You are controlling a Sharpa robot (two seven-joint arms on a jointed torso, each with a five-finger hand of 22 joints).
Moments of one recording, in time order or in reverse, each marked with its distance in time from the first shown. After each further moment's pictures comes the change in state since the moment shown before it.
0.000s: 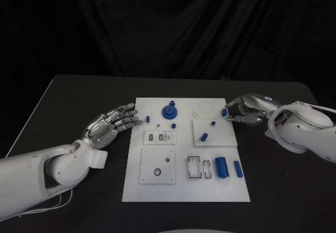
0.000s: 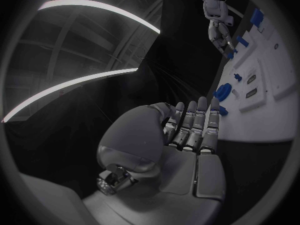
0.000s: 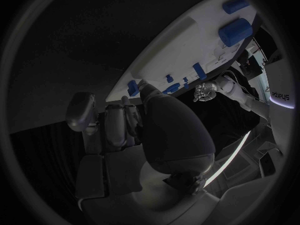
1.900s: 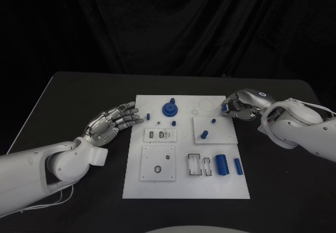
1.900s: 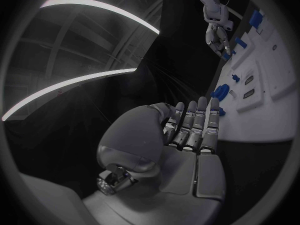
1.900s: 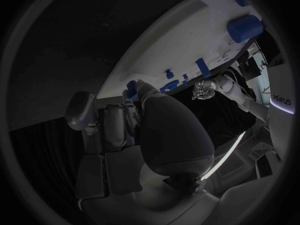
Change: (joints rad) left arm -0.002 0.002 0.000 -0.008 0.000 0.015 -0.019; left_hand -0.008 0.000 0.004 -0.002 0.000 0.004 0.004 0.000 0.001 0.001 0.001 0.000 0.000 0.000 0.000 0.000 0.000 0.000 -0.001 -0.001 0.000 0.001; right arm -0.011 0.058 0.002 -0.035 0.001 -0.071 0.029; right_hand 0.071 0.016 0.021 -0.012 0.124 0.202 0.000 0.074 0.090 0.000 0.003 -0.006 -0.002 0.000 0.000 -0.008 0.000 0.000 0.007 0.000 -0.020 0.000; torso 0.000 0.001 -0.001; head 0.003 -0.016
